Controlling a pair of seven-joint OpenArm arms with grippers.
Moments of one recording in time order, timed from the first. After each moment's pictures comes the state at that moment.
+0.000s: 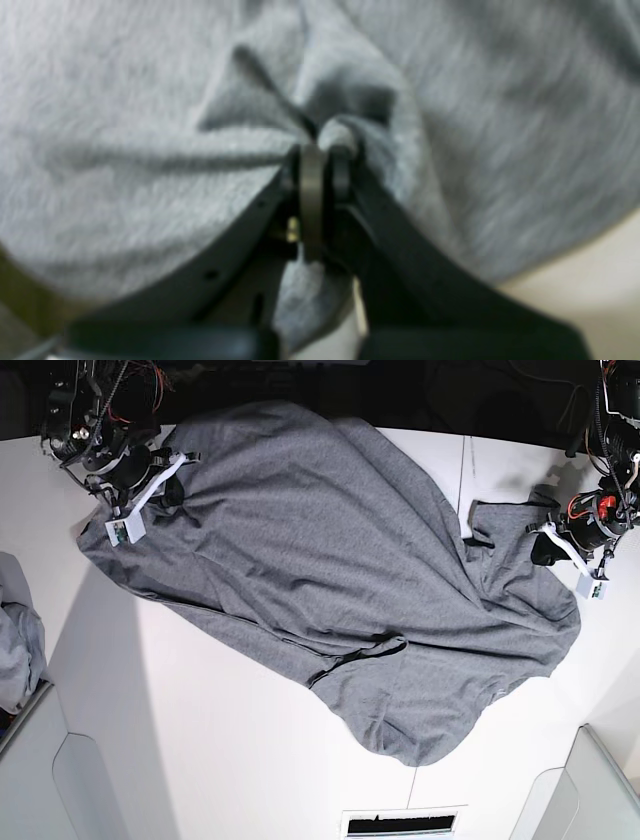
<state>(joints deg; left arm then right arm) 4.9 -30.0 -11.9 63.1 -34.1 -29.3 31.9 -15.7 6.4 11.8 88.5 15.3 25.4 -43.5</state>
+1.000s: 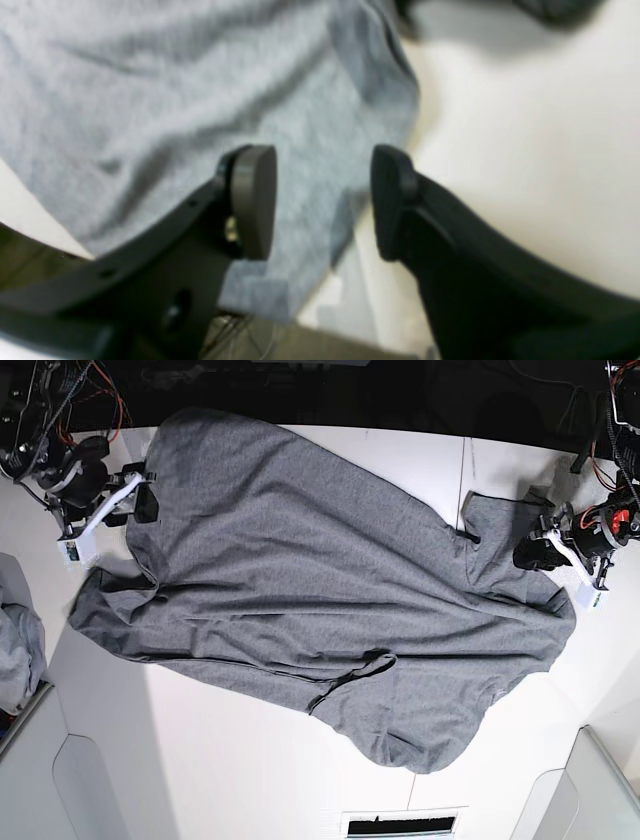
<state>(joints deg) 3.8 -32.3 -12.1 64.2 -48.0 -36.7 42.4 -19.0 10.3 20.2 98.7 27.5 26.0 -55.9</state>
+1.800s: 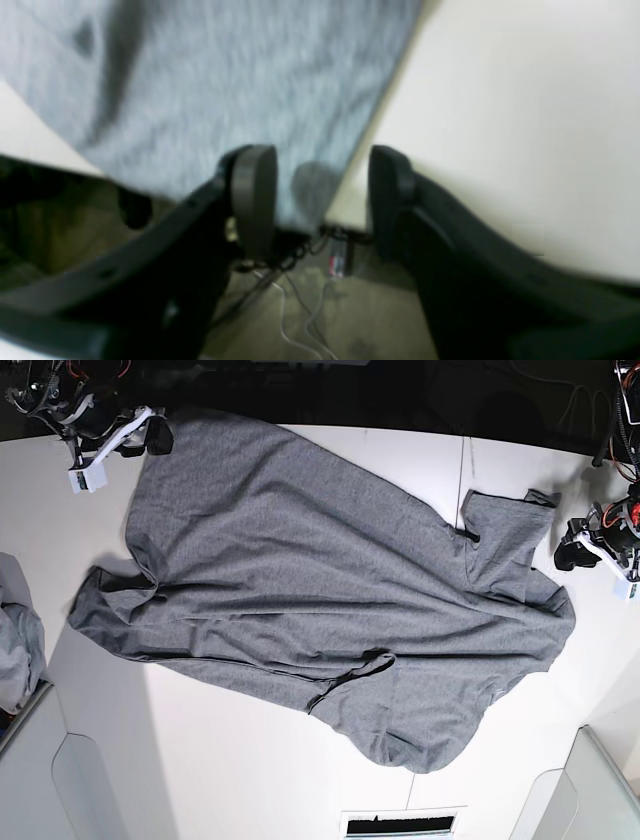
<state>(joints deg) 3.4 -32.8 -18.4 58.6 -37.2 -31.7 34.9 -28.2 8.9 20.4 93.3 31.7 27.8 -51.7</state>
